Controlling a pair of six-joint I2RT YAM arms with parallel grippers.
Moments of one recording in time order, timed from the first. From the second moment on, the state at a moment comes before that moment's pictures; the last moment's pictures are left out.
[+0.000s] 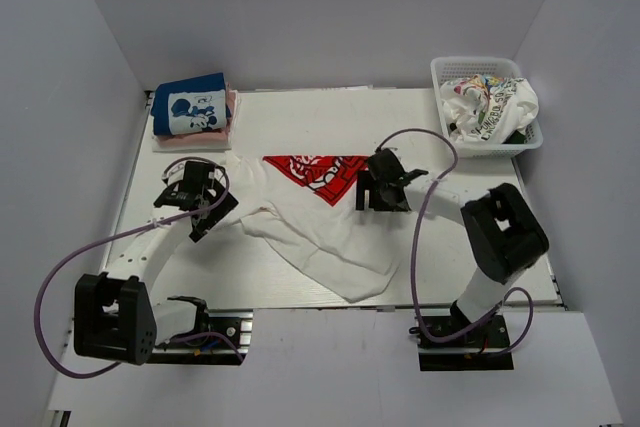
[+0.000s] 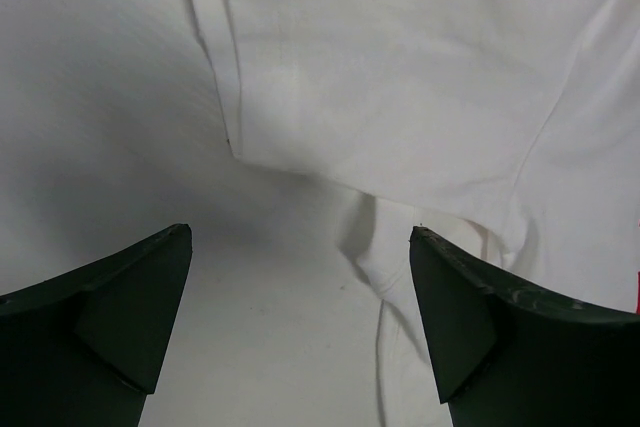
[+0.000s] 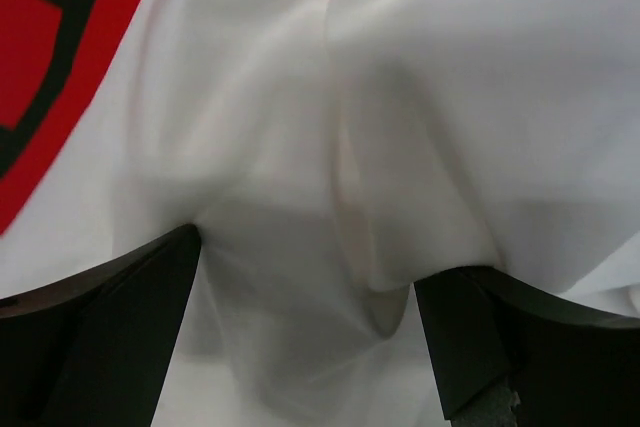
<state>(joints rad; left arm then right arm) -0.15 1.18 0.74 -0.63 -0.24 -0.86 0.59 1.65 0.90 -0.30 0.17 0.49</state>
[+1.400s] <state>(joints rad) -0.10 1.32 0.65 -0.39 -0.12 -0.80 0.48 1.39 0.74 -0.42 0.27 0.44</state>
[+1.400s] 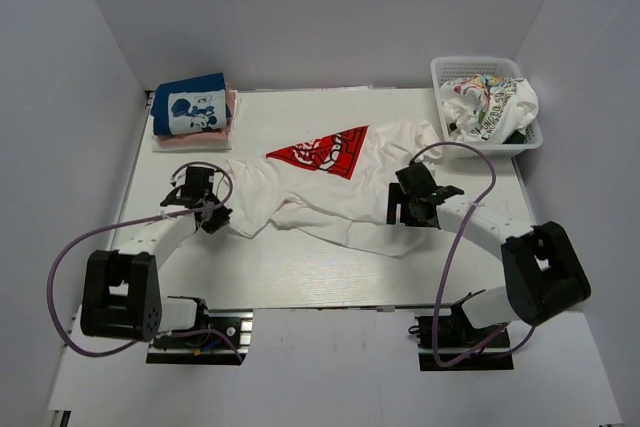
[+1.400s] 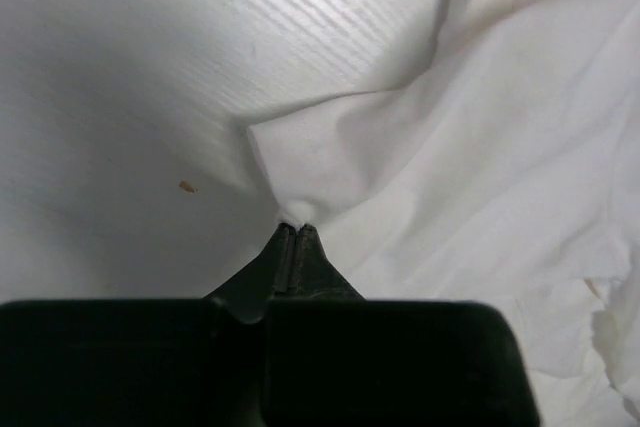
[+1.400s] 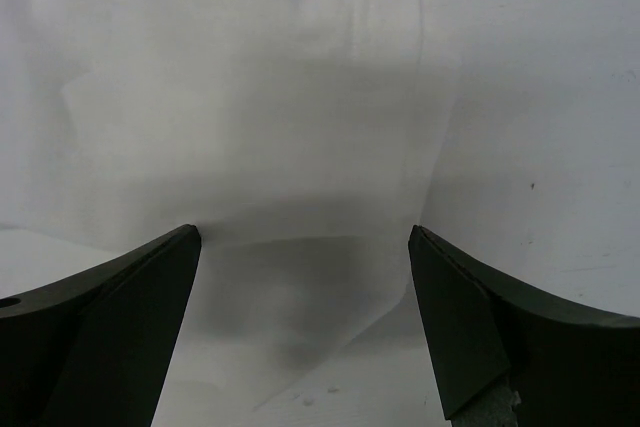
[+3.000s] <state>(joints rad) -0.11 0.94 1.14 -0.29 -0.07 -0.69 0.48 0.97 1.11 -0.18 0.41 0.22</state>
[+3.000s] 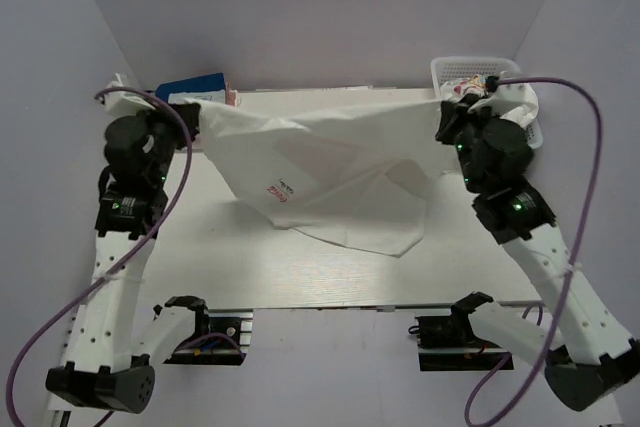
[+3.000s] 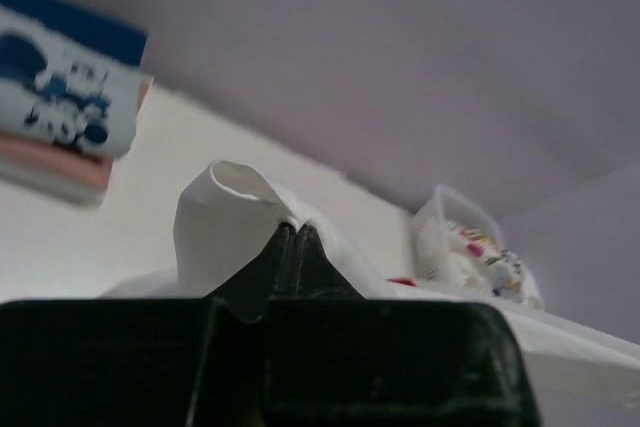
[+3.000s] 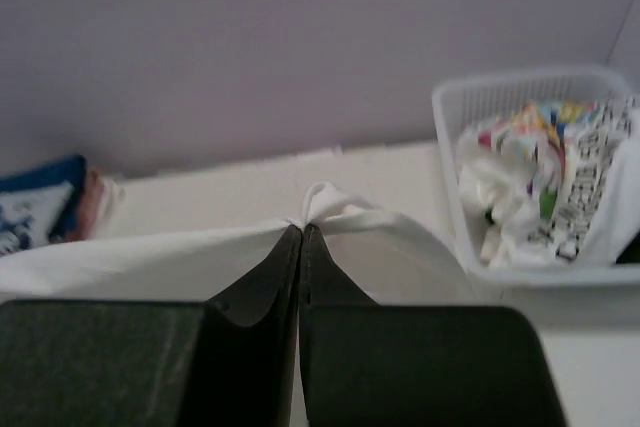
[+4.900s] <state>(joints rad) -0.11 2.03 1.46 -0.05 0.10 -0.41 0.29 1.56 1.01 -0.19 0.21 0.31</state>
